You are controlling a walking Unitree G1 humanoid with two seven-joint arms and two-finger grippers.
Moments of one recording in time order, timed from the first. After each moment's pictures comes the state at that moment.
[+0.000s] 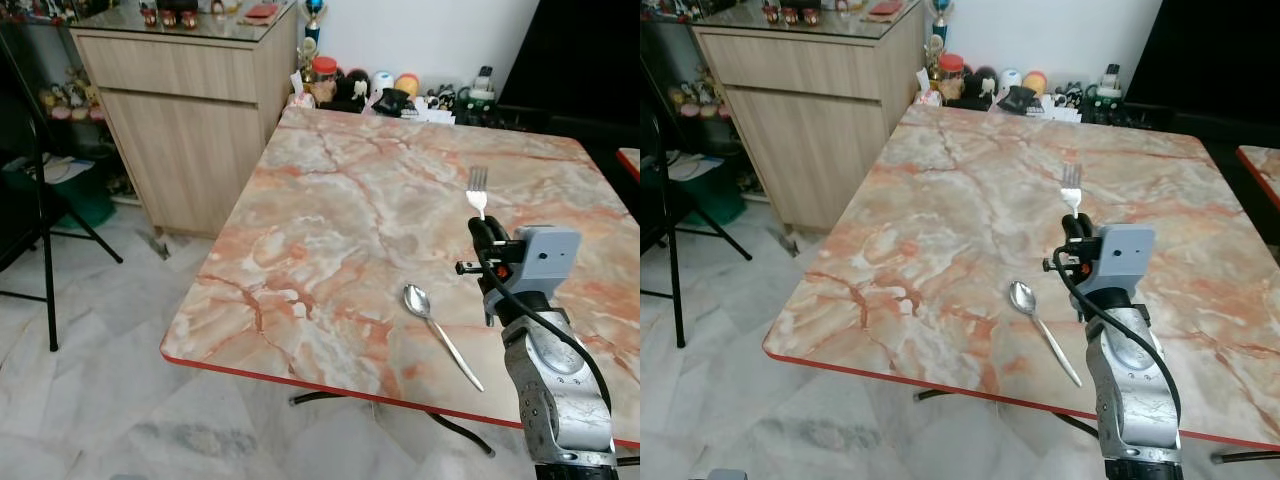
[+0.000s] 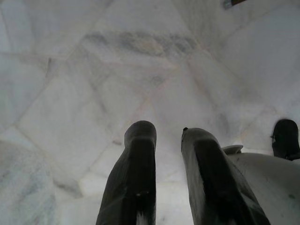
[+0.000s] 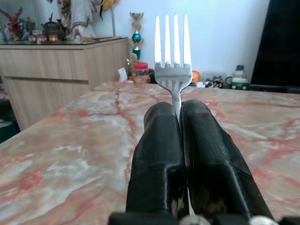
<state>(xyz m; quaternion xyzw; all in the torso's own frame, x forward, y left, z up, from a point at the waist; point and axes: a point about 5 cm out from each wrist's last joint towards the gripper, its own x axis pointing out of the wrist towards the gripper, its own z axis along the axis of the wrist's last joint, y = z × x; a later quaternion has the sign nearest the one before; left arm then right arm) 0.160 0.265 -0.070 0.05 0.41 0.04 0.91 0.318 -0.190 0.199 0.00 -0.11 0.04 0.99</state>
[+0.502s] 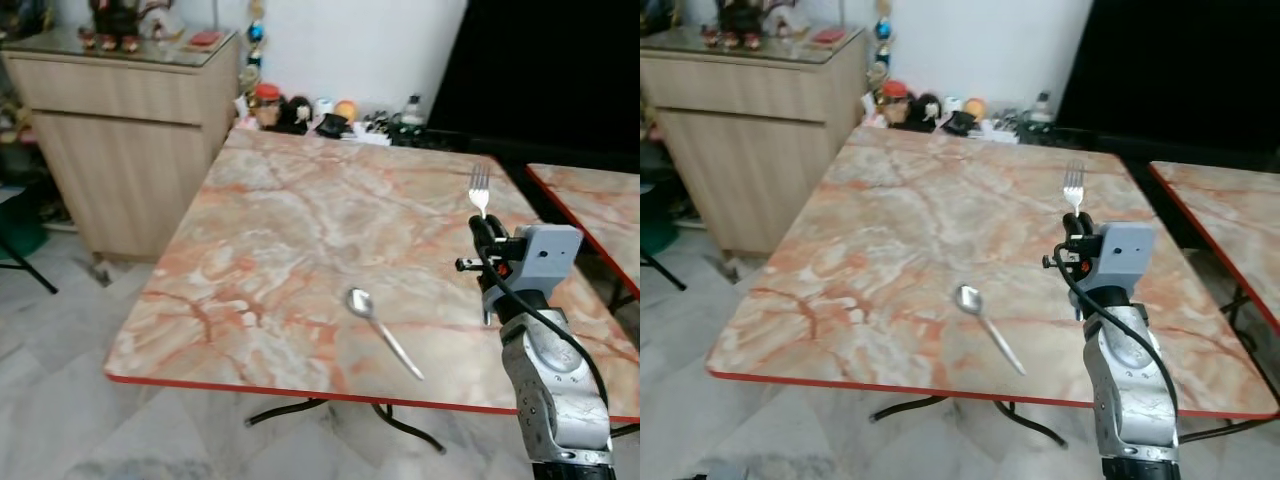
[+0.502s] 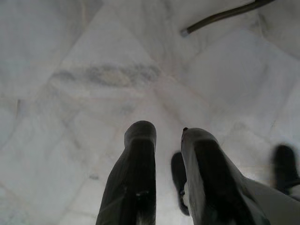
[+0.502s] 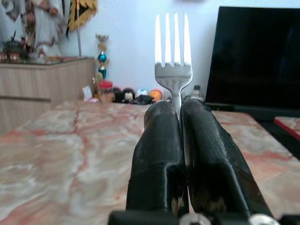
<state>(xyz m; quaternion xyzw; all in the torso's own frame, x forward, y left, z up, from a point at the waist) 0.170 0.266 -0.066 0.05 0.40 0.05 0.91 0.321 -0.184 0.213 0.01 -0.14 0.04 0.99</state>
